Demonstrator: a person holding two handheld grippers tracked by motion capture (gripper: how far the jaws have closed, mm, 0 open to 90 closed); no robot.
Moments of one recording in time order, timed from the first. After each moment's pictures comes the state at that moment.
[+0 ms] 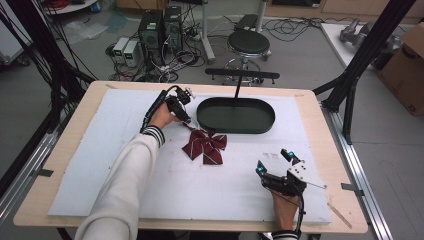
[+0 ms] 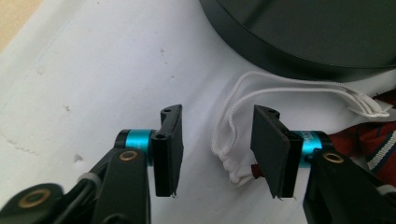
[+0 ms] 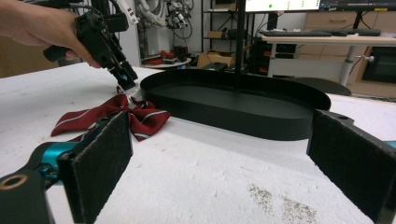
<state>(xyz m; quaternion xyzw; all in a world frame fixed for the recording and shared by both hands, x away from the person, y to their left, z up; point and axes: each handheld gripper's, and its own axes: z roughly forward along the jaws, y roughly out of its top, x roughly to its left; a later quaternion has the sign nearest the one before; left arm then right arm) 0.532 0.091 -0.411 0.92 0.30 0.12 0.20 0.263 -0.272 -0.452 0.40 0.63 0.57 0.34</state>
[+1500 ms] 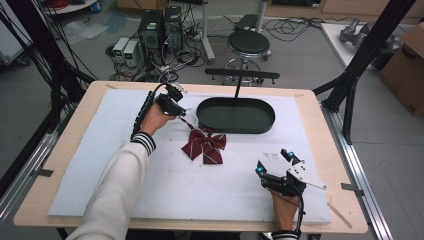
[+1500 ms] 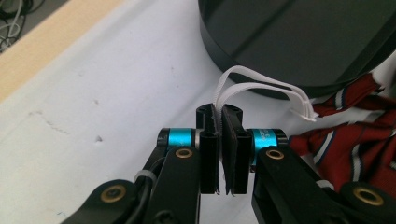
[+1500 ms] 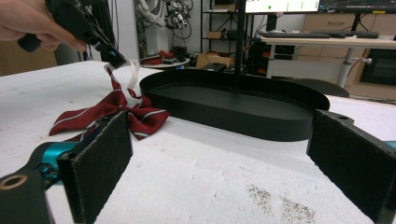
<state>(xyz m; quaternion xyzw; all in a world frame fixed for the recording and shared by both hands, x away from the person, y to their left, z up) 0.501 0.114 -0.378 0.88 0.33 0.15 0.29 0.262 -0.271 -0.452 0.39 0.63 0.57 0.35</state>
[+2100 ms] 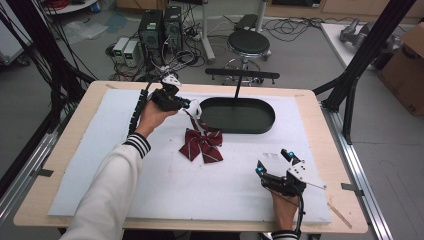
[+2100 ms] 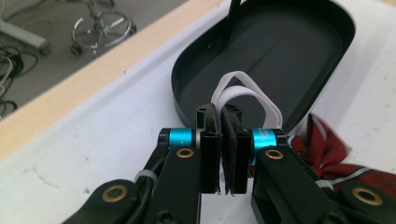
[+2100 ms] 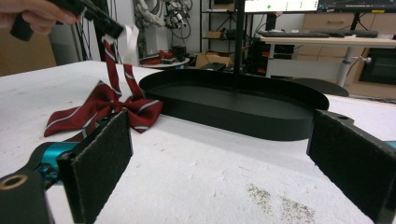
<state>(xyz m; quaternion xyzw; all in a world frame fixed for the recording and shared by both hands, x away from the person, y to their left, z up) 0.482 0.119 -0.345 0.84 0.30 0.15 0.43 0.263 -0.271 -0.452 0.40 0.63 0.57 0.35</state>
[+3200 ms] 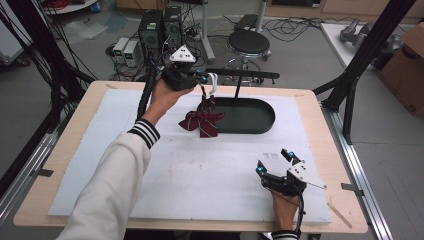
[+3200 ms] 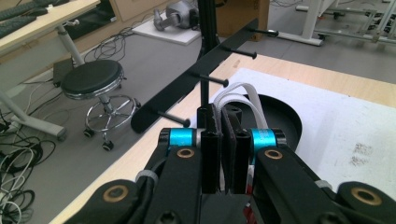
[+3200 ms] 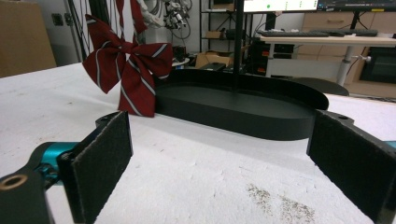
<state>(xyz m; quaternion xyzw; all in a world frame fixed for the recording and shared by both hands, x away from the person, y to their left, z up) 0.467 0.072 -0.256 0.81 0.21 0.22 0.50 0.263 -0.272 -0.452 0.40 0.63 0.57 0.34</state>
